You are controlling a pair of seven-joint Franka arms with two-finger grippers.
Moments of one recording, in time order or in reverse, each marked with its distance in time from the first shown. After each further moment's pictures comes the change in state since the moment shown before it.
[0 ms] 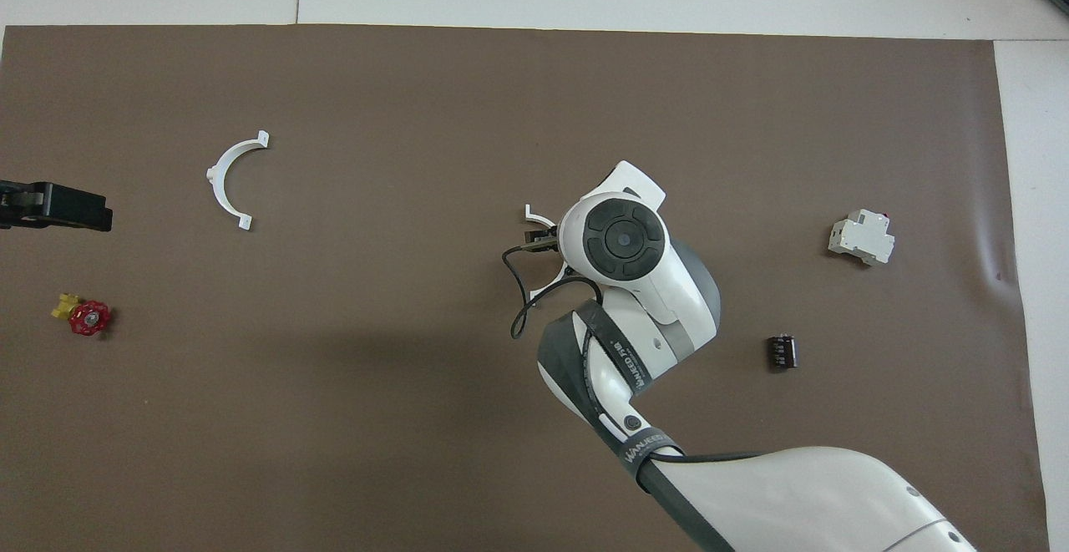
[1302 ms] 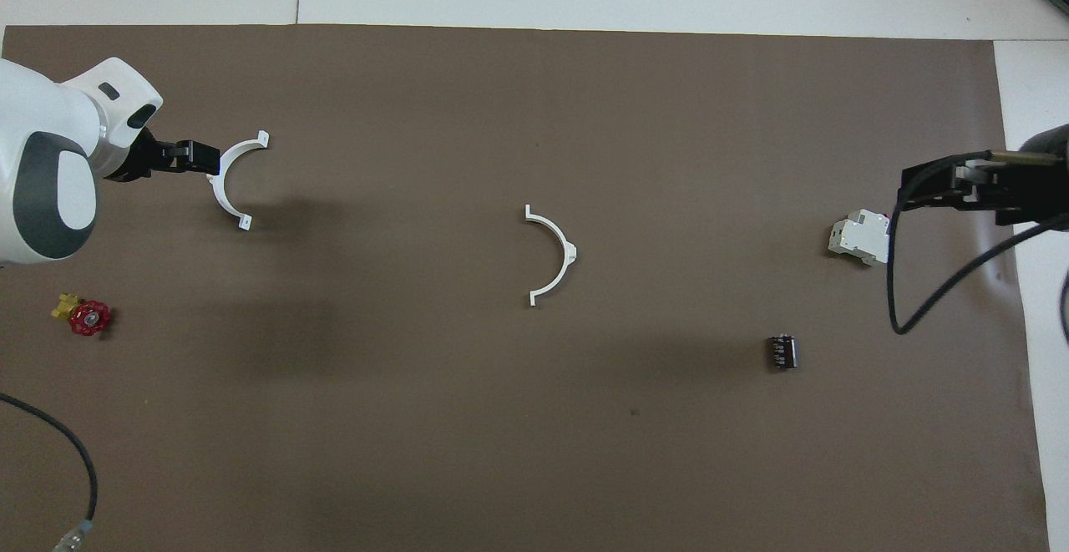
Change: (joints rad) left arm 0.037 0.427 0.000 -0.037 -0.044 0.516 0.000; right arm -0.464 -0.403 -0.021 0.262 0.061 -0.799 -0.319
